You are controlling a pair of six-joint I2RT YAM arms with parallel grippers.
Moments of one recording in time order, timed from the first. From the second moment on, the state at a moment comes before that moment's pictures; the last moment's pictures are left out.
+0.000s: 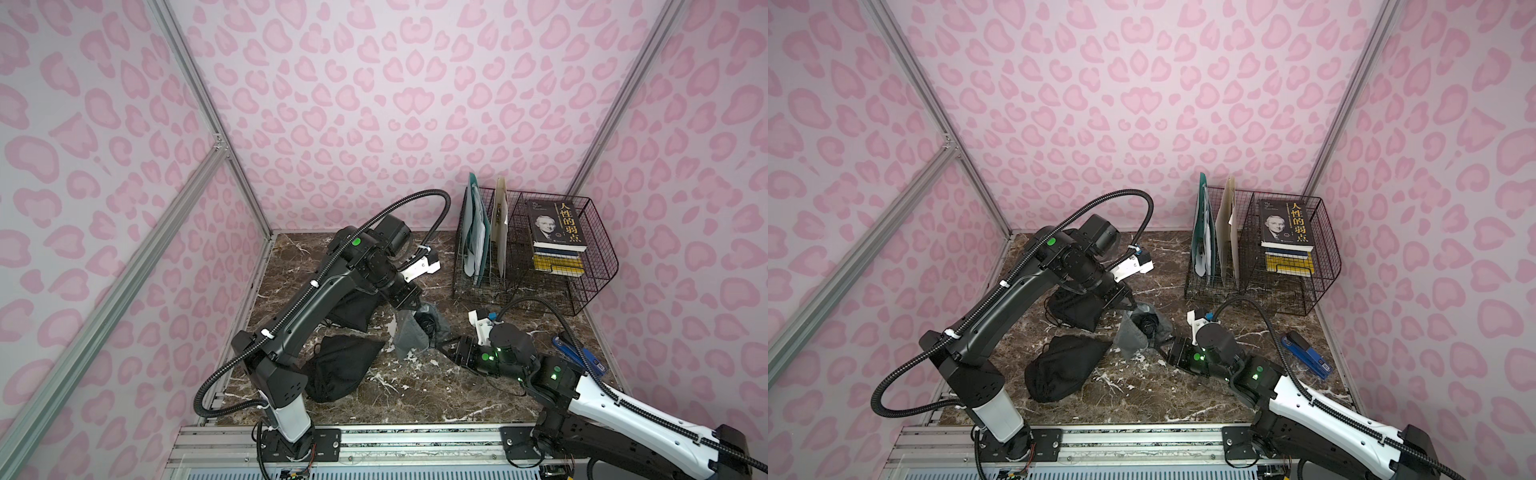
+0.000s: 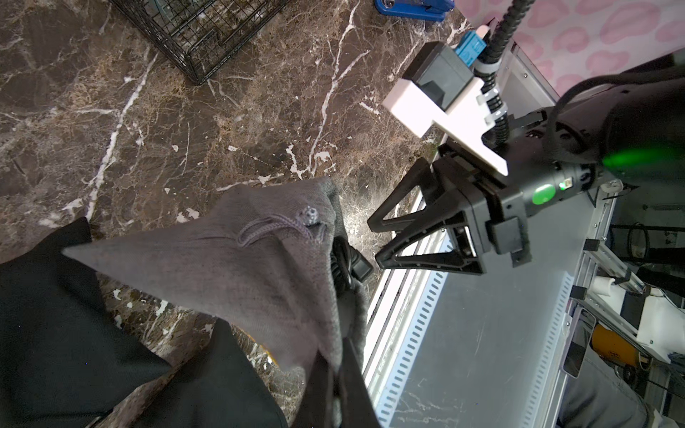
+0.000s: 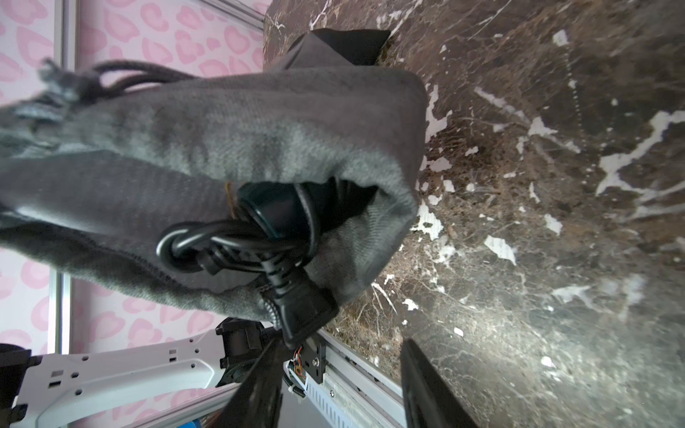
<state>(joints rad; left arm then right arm) -0.70 1.73 2.01 -1.47 0.48 0.18 0.90 0.81 0.55 -0.29 -0.11 1.19</state>
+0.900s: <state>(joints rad) -0.70 1.72 2.03 -1.47 0.52 0.17 0.97 0.71 0.44 -0.16 0.00 1.31</state>
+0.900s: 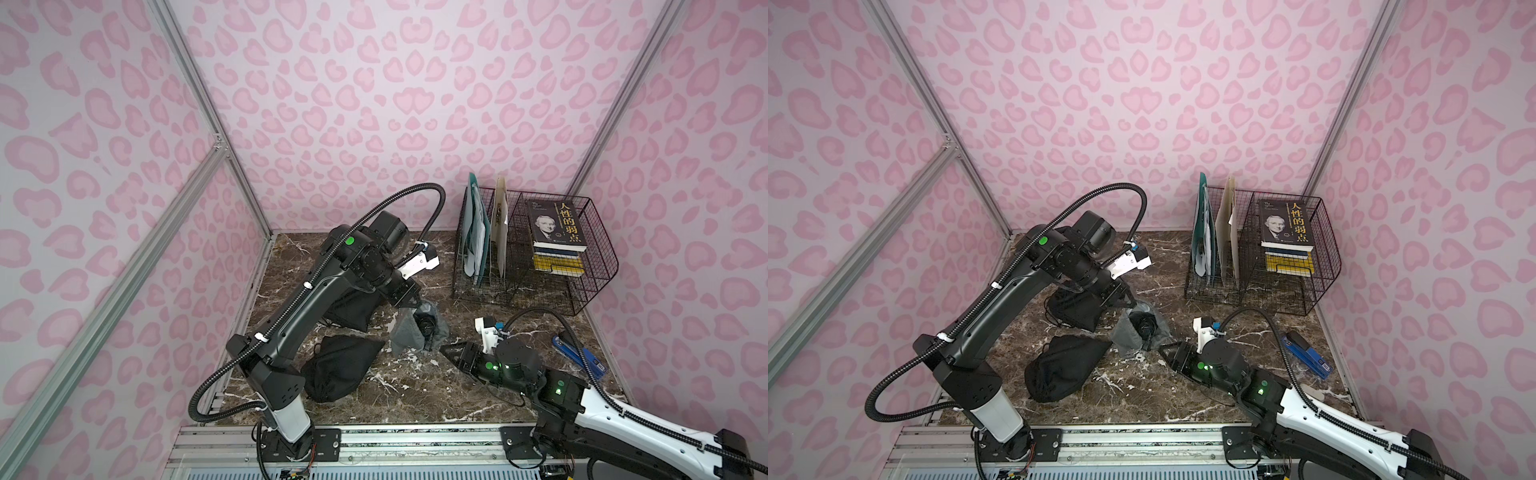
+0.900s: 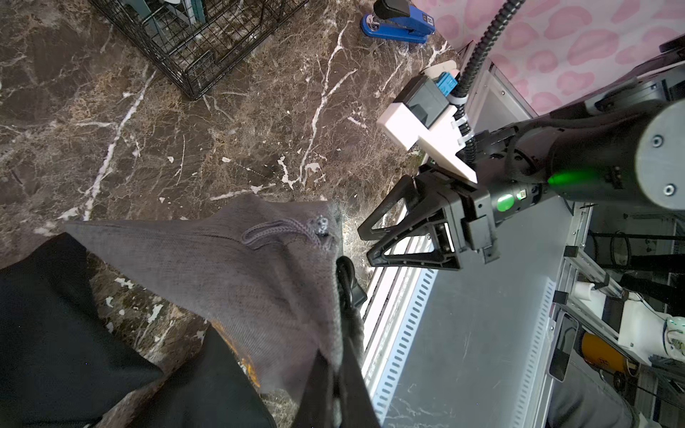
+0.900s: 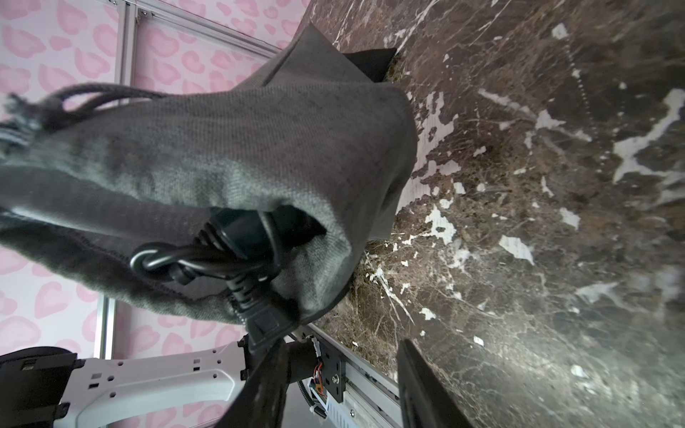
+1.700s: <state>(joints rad) -0.69 1.67 2.02 -1.47 0.57 0.16 0.95 0.80 0.42 0.00 0.06 1.29</state>
